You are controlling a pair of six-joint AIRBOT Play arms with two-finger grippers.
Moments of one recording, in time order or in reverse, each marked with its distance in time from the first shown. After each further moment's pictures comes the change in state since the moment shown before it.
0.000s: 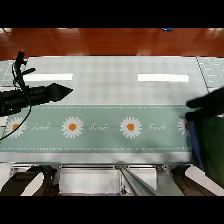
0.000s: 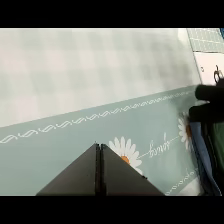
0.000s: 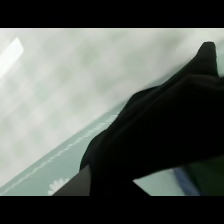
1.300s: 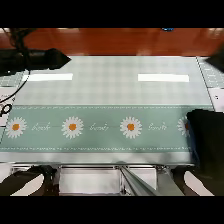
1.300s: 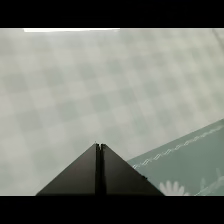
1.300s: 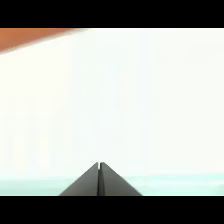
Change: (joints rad) left arm -0.177 -0.273 0.488 0.438 0.055 -0.219; right arm 0.780 0.037 -0.319 -0.148 -0.587 -0.040
